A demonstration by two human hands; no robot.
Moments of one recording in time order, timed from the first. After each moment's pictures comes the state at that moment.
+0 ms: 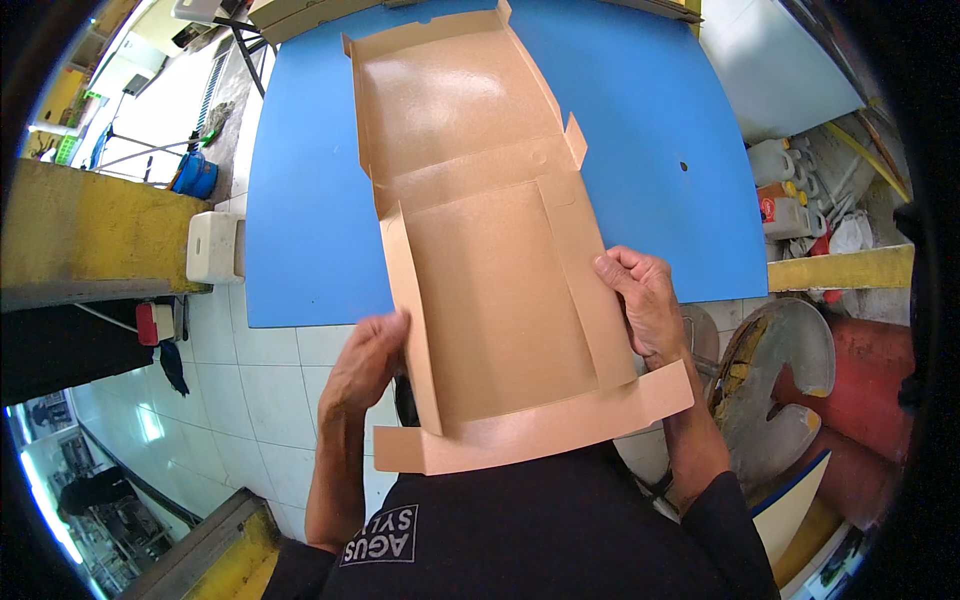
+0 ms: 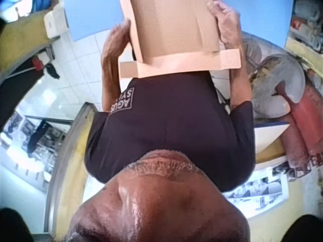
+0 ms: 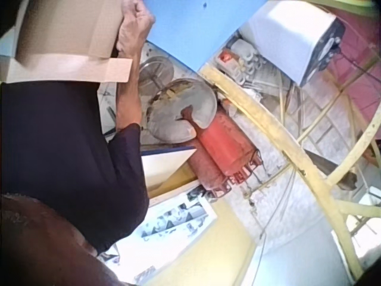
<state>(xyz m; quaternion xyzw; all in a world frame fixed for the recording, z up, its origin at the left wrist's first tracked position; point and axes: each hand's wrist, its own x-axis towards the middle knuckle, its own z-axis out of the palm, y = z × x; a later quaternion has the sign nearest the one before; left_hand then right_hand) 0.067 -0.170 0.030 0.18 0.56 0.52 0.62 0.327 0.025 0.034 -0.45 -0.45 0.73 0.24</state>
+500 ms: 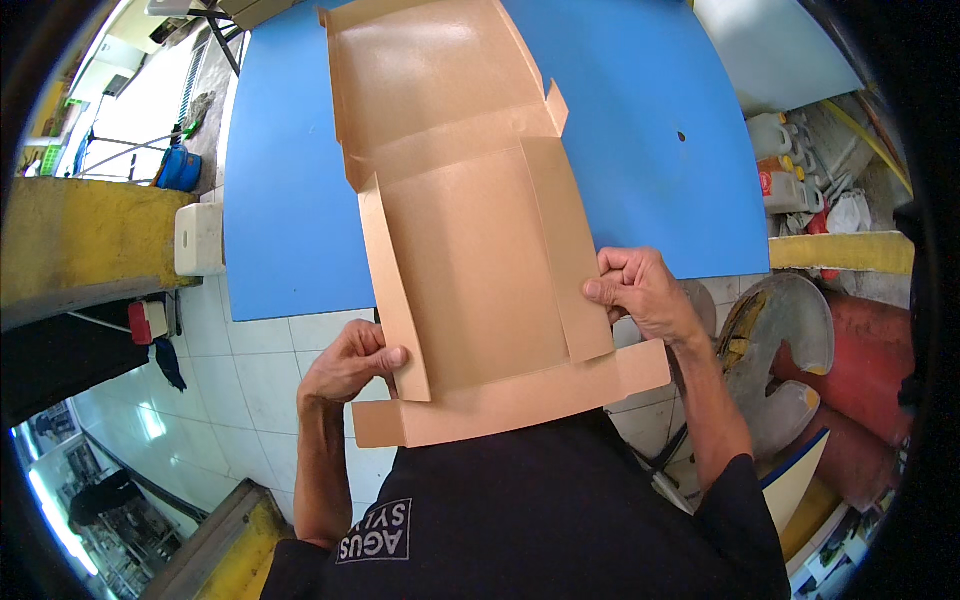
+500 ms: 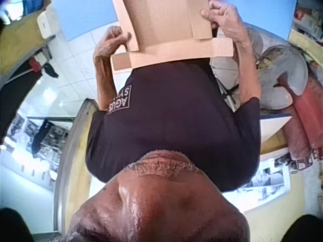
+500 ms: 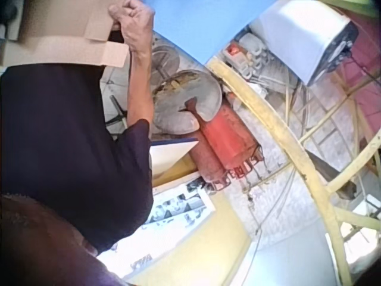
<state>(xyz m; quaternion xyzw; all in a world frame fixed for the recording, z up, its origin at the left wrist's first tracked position) 0.045 -0.190 0.017 0.26 0.47 0.46 0.71 0.351 0.034 0.039 -0.37 -0.53 0.76 0.04</state>
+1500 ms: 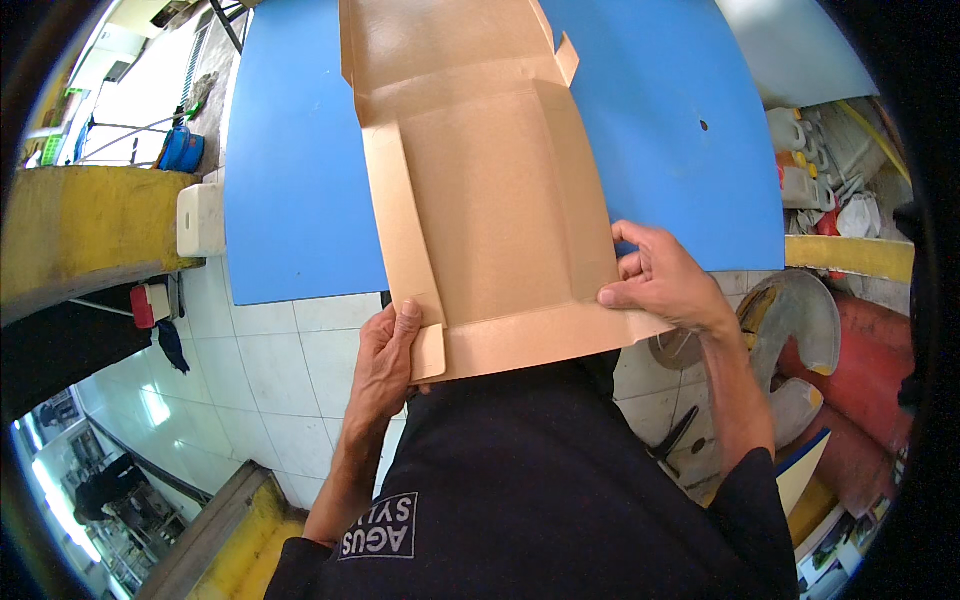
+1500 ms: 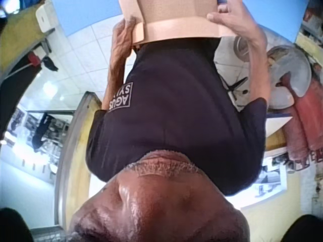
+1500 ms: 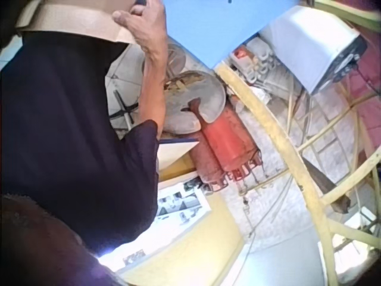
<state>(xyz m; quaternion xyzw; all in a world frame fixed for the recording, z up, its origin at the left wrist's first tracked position) 0.102 -0.187 0.028 0.13 0.66 0.48 0.57 0.347 0.046 0.051 -0.36 -0.60 0.72 -0.04</state>
